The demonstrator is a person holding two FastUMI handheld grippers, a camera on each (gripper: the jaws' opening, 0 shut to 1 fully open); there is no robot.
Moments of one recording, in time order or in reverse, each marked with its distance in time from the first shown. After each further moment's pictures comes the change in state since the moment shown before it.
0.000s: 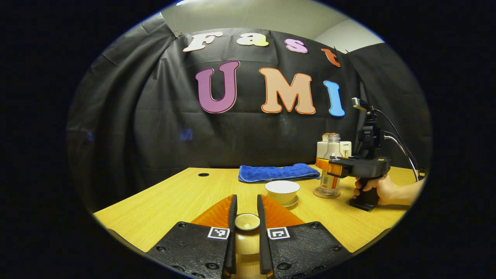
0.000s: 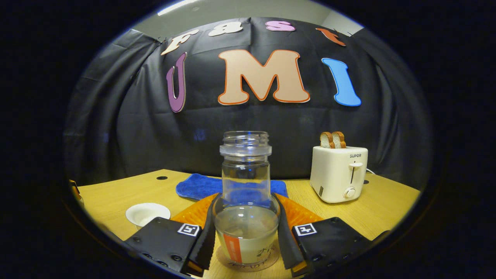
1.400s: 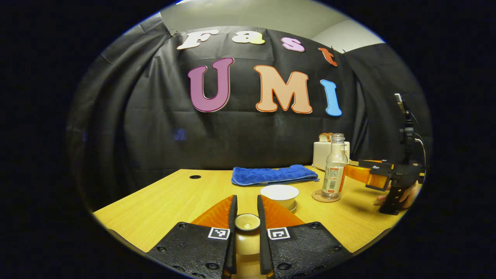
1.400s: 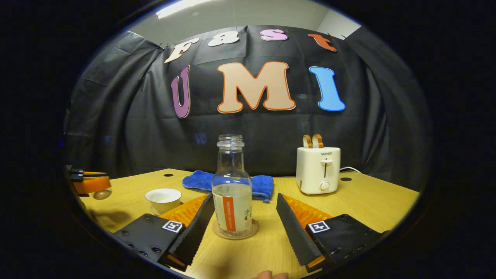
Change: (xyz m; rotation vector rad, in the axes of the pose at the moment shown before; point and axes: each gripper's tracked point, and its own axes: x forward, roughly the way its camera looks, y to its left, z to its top) left arm 0.048 -0.017 -0.001 0.002 0.004 -0.089; right arm -0.104 -0.035 0.000 -0.012 -0.016 -0.013
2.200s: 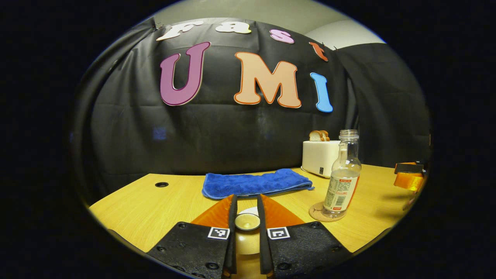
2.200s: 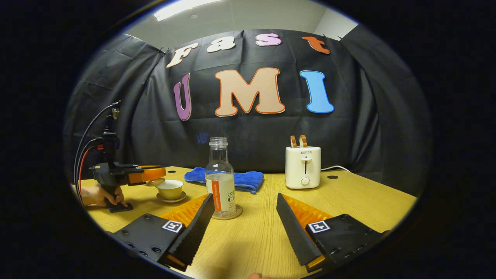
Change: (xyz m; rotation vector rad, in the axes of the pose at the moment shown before) left arm 0.104 -0.038 -0.003 0.003 0.003 -0.109; right arm -0.057 -0.032 0.006 -0.001 -0.003 0.009
